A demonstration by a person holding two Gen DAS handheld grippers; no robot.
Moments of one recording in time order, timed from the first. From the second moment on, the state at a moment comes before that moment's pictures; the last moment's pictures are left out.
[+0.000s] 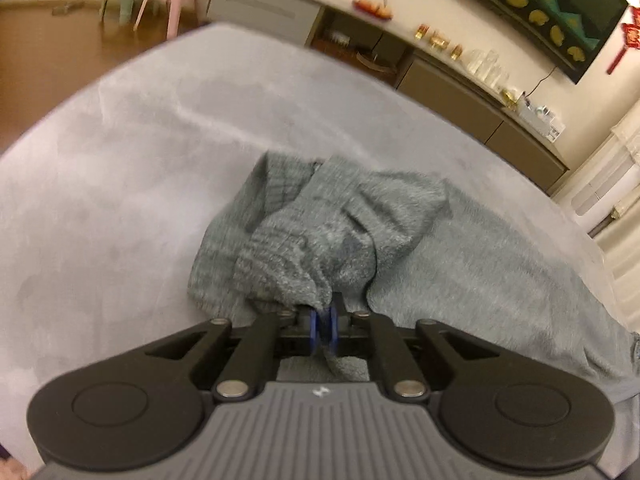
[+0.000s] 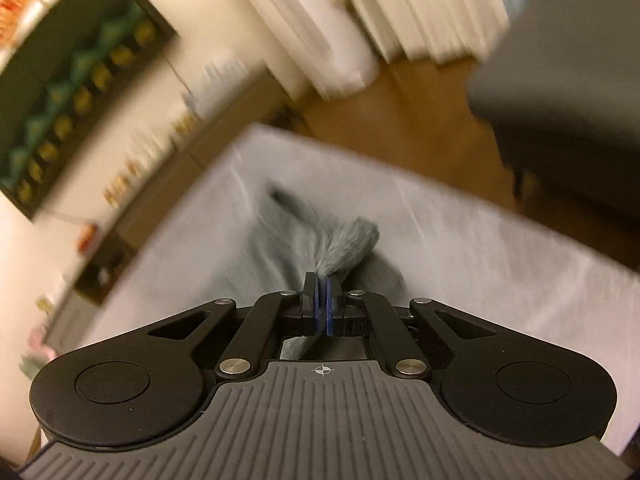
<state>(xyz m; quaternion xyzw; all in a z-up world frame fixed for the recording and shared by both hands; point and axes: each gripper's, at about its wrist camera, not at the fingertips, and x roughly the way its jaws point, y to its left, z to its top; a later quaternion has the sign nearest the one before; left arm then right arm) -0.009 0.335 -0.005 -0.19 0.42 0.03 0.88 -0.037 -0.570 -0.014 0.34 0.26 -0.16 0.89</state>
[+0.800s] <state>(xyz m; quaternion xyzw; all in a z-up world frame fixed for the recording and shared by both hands) 0.112 0.306 0.008 -0.07 0.45 0.01 0.89 0.005 -0.403 0.030 0.10 0.29 -0.08 0.95</state>
